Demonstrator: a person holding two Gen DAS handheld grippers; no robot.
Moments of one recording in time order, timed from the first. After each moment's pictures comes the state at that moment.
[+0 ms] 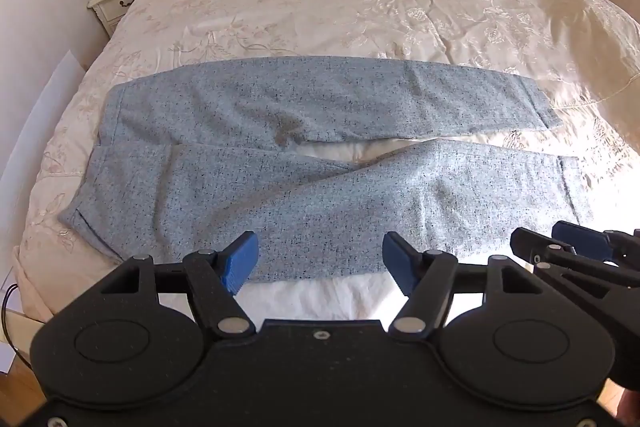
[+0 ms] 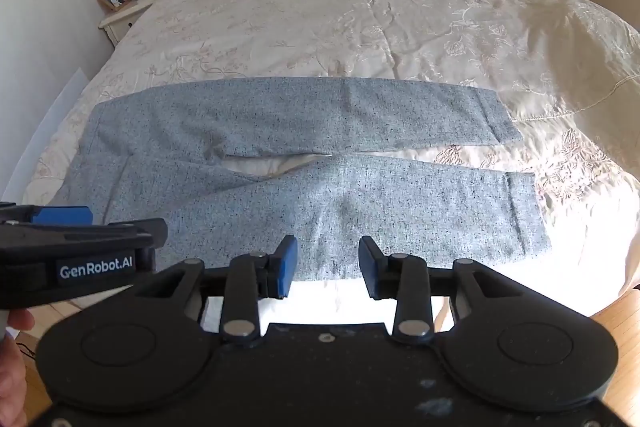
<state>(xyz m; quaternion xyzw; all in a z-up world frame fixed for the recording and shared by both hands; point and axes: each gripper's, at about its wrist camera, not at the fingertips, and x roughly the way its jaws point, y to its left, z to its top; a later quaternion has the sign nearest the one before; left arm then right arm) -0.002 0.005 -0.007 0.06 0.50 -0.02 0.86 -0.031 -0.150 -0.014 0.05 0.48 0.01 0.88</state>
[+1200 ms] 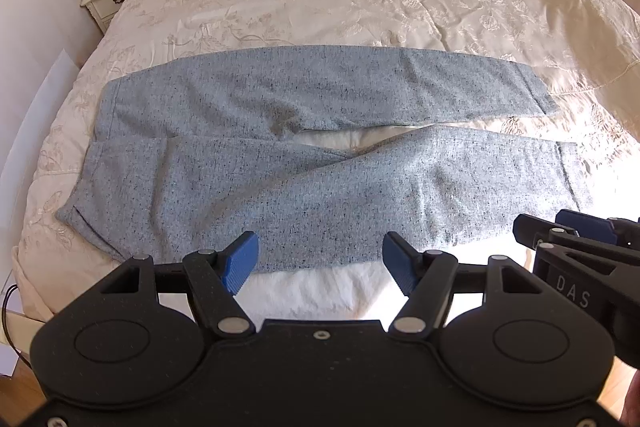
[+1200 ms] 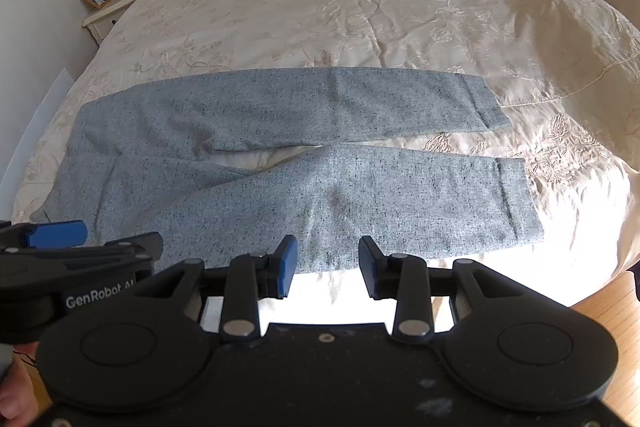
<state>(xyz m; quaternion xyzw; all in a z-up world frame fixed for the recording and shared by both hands) -0.005 0.007 -0.013 0.06 0.51 -0.03 0.86 -0.026 -0.147 -0.012 0.06 0.50 -0.01 0.87</state>
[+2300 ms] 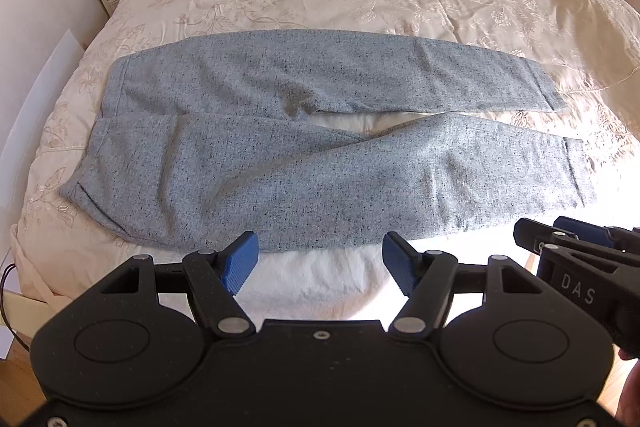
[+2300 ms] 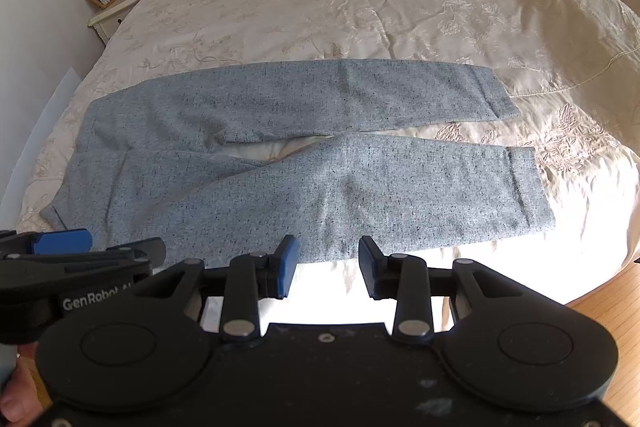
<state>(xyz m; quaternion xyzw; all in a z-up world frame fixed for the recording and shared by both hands) -0.011 0.030 -0.019 0.05 0.53 -0.02 0.85 -0.030 -0.146 -0.019 0.08 0.50 0.00 0.86</state>
